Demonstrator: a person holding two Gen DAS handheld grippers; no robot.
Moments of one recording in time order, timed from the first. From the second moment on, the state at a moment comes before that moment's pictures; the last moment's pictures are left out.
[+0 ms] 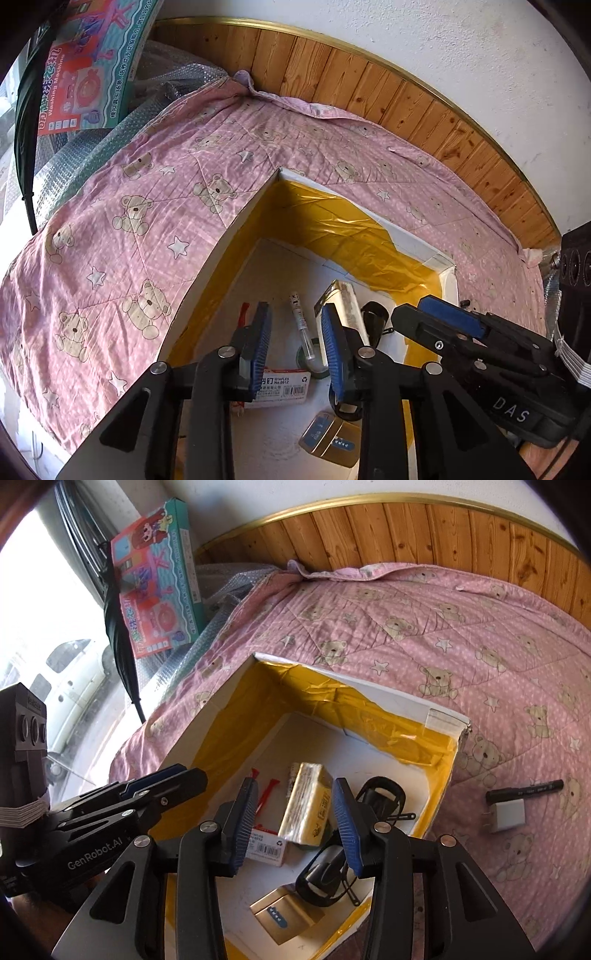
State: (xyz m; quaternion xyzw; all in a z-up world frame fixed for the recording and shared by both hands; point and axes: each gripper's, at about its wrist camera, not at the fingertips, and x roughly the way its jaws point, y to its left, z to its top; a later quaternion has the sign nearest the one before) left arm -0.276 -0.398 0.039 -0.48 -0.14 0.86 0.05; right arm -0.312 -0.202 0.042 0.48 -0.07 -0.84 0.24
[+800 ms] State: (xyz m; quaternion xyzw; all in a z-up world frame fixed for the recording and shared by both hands) left arm -0.141 -0.363 0.074 -0.45 -0.15 0.87 0.07; right arm -0.184 -0.159 0.056 0.46 -0.12 -0.83 0.30
